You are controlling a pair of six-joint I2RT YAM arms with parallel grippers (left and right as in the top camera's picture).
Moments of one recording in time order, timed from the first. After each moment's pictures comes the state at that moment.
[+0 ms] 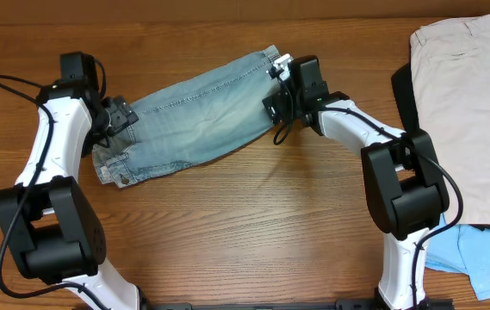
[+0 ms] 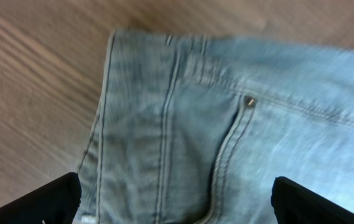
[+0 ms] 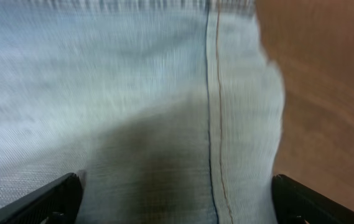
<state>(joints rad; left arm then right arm) 0.18 1.88 1.46 -0.90 -0.09 -0.49 0.34 2.16 1.44 -0.18 0.02 -0.21</state>
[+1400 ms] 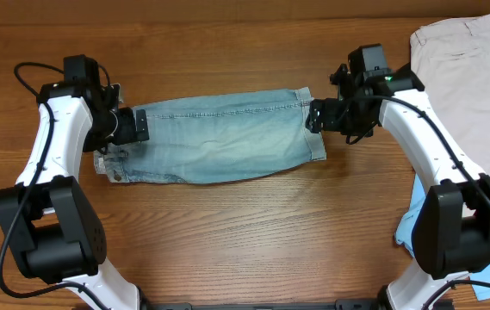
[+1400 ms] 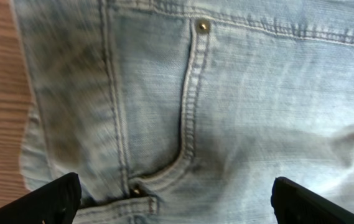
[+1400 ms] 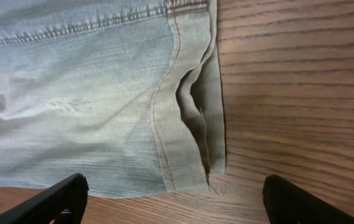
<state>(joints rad) 0.17 1.88 1.47 -0.99 0.10 -0.02 0.16 1.86 1.47 -0.93 -0.26 0.17</state>
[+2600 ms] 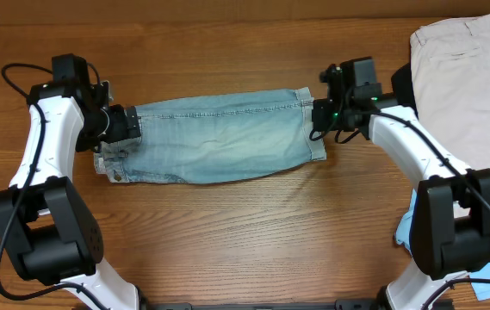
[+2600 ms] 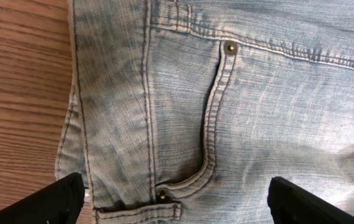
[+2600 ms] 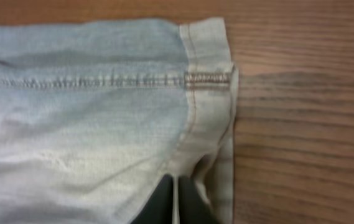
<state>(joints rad) 0.21 1.88 1.48 -0.98 0.12 -0.04 0.20 1.86 1.29 -0.51 -0.24 0.12</state>
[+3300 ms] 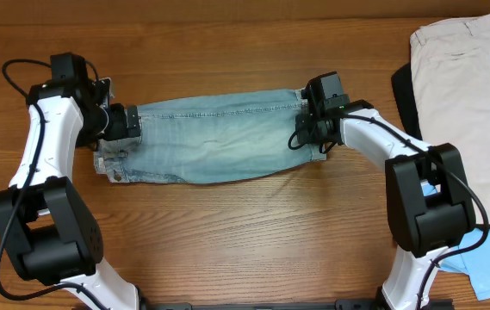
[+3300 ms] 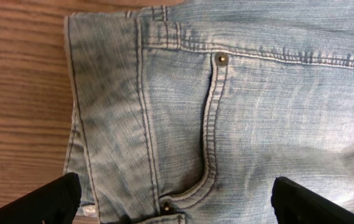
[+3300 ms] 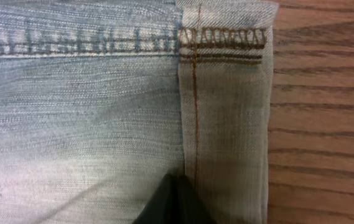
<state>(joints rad) 0.21 1.88 1.48 -0.95 0.12 0.05 0.28 2.02 1.28 -0.45 -0.07 0.17</state>
